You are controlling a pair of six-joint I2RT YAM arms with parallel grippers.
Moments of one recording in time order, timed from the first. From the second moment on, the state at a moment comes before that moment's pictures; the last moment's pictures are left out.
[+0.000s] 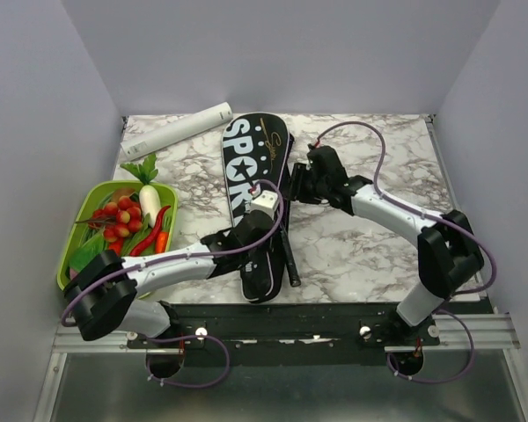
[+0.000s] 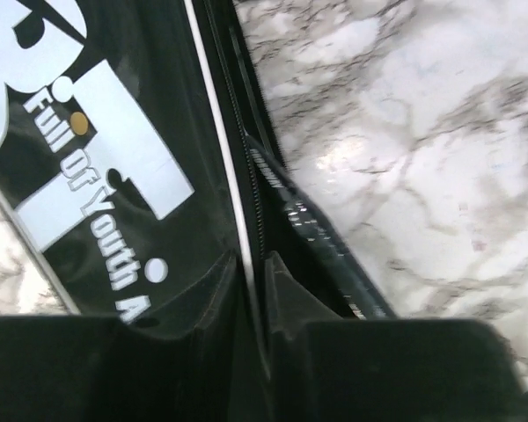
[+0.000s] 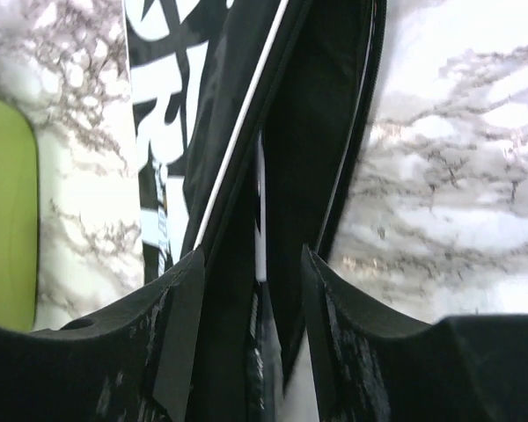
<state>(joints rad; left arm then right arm) -0.96 1.38 0.72 0.03 -0.38 -0.45 0.60 1.70 1.20 -0.22 -0.04 0.62</state>
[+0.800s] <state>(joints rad) -0.92 1.00 0.49 -0.13 -0.62 -0.70 0.62 1.54 0.69 -0.11 -0.40 0.56</state>
